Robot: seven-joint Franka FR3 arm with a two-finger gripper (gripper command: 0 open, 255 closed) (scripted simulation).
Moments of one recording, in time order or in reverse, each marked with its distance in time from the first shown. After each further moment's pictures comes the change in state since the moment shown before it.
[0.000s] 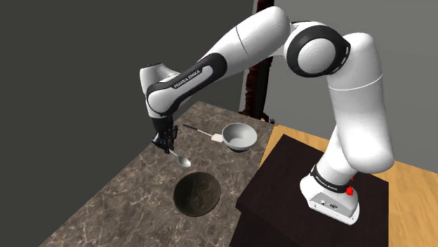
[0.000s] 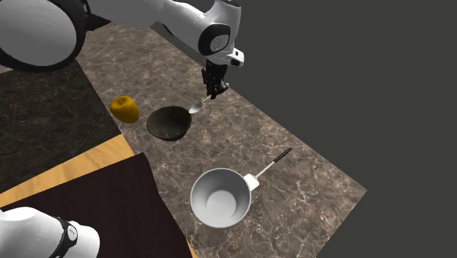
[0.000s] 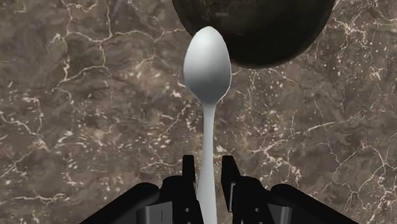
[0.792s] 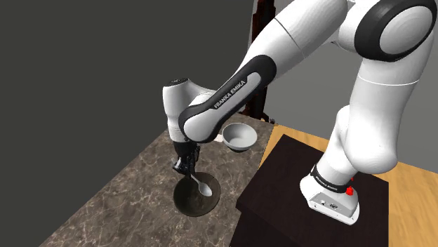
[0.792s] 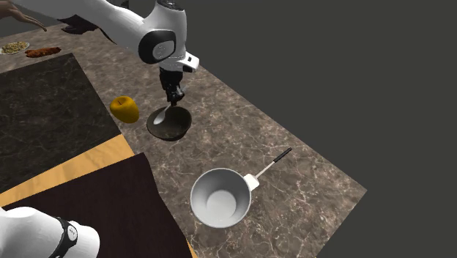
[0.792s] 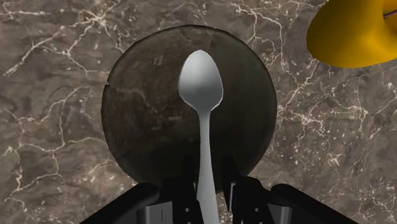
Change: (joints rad) arm 0.070 -0.332 0.086 -0.508 0.087 0.201 0.095
